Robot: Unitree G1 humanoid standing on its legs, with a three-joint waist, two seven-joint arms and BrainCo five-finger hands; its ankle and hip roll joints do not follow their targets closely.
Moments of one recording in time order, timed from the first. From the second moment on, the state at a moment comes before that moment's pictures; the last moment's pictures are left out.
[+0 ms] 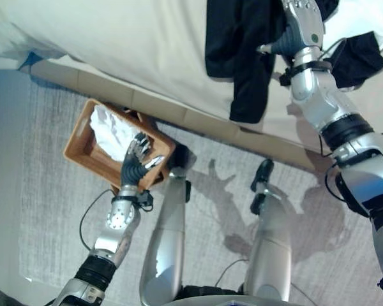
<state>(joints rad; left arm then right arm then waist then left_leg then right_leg) -0.14 0.44 -0.30 0.17 -0.48 -0.39 0.26 -1.35 -0.60 0.65 0.96 -0.40 -0.04 -0.51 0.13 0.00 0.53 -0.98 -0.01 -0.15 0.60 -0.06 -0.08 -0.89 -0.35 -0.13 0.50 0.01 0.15</state>
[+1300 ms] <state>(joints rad) -0.18 0.46 -0.30 0.11 -0.48 -0.36 0.26 -1.44 -0.60 0.71 1.23 -0.36 0.03 -0.38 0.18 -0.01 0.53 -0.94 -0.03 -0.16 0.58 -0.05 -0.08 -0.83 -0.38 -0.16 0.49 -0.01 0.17</state>
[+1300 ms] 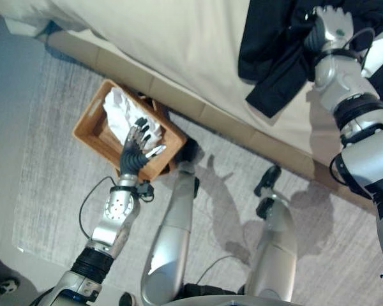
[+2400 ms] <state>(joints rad) -0.07 0.45 -0.17 0.31 -0.30 -0.33 0.17 -0.71 -0.78 0.21 0.14 0.20 -0.23 -0.17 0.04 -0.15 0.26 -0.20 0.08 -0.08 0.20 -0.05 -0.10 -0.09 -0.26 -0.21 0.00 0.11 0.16</state>
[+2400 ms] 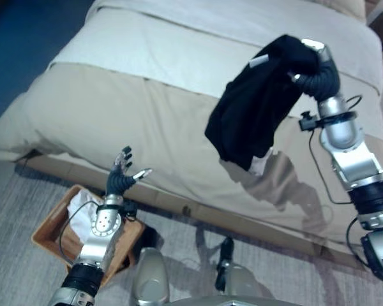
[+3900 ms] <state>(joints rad) -0.50 0.43 -0.71 0.32 -0.96 -0.06 -0.22 -0.78 -0.79 0.65 -0.04 0.57 -0.16 0.13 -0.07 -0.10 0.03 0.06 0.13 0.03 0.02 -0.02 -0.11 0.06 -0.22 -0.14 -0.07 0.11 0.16</state>
